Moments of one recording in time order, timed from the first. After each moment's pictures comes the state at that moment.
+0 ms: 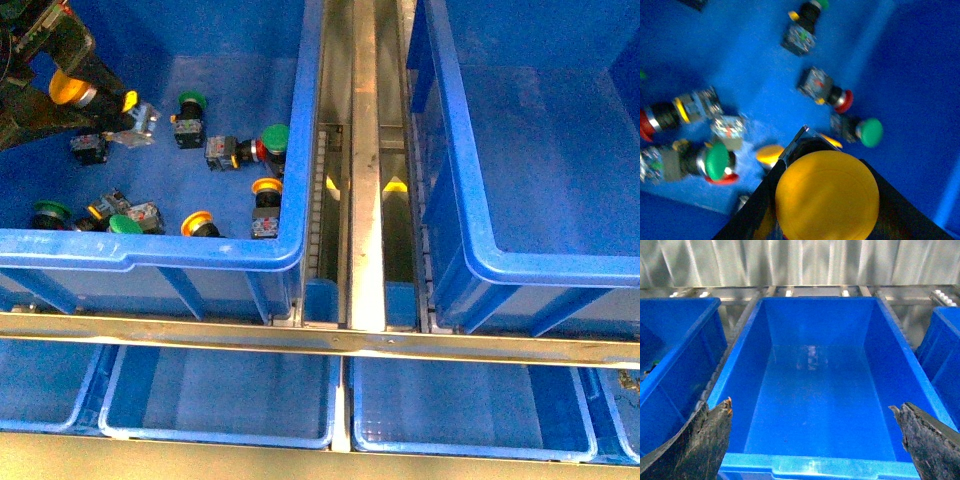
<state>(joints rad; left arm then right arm) -0.10 1.82 1.03 0.12 0.22 -0.71 0.00 0.00 0.02 0.00 0.00 0.00</state>
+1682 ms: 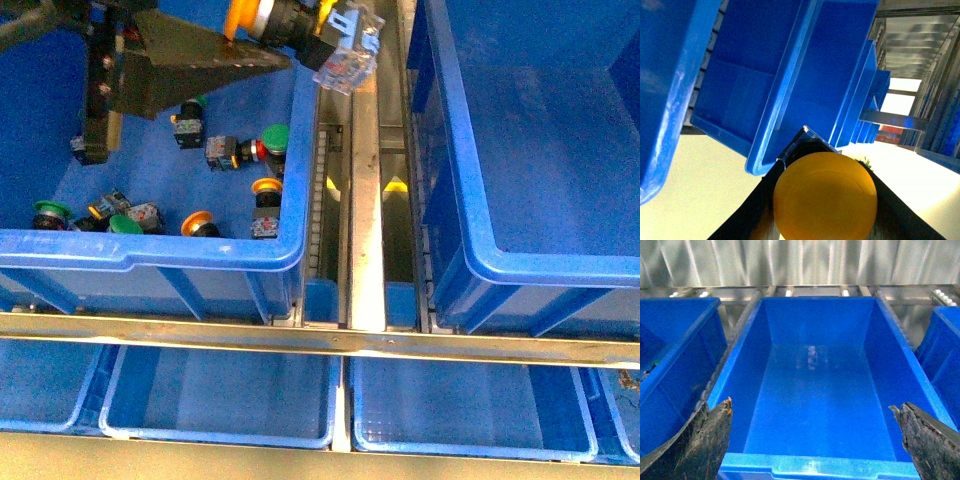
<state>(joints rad) -0.30 1.65 0.92 0.30 0.73 -1.10 0.00 0.00 0.02 0.00 0.00 0.00</state>
